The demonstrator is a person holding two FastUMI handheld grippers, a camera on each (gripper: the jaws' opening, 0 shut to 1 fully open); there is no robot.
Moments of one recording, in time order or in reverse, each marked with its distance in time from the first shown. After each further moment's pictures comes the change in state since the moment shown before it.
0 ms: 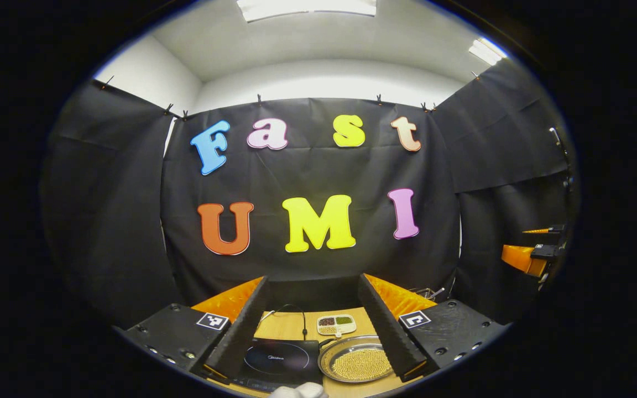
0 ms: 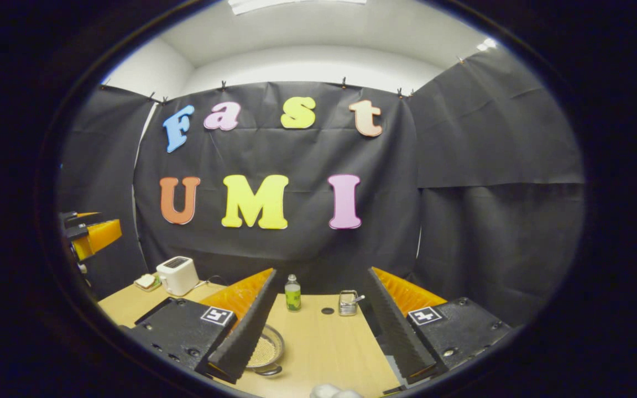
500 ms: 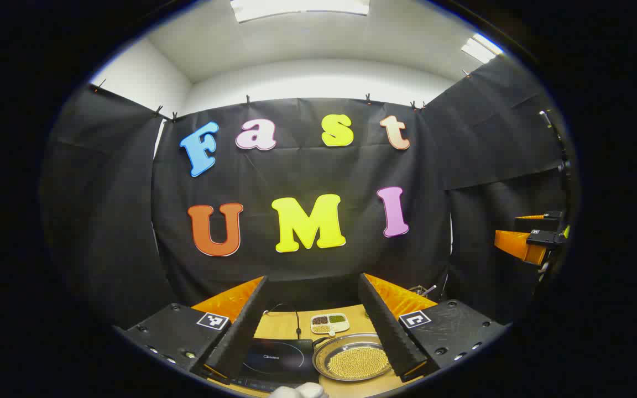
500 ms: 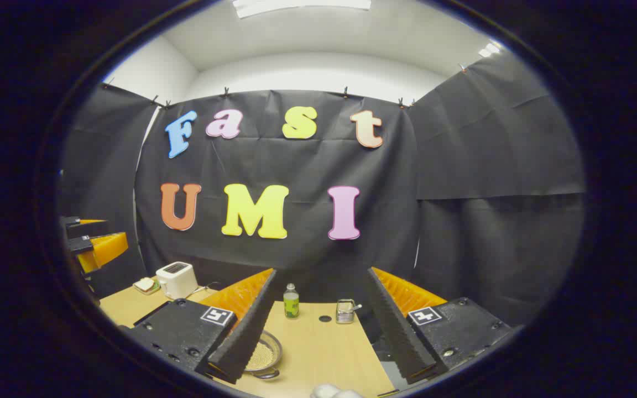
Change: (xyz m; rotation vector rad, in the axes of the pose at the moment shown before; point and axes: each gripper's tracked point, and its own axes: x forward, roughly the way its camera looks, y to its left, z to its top) left arm -0.008 -0.017 -0.001 0.015 0.005 -0.055; right arm -0.008 -0.004 0.024 -0.019 -0.045 -0.009
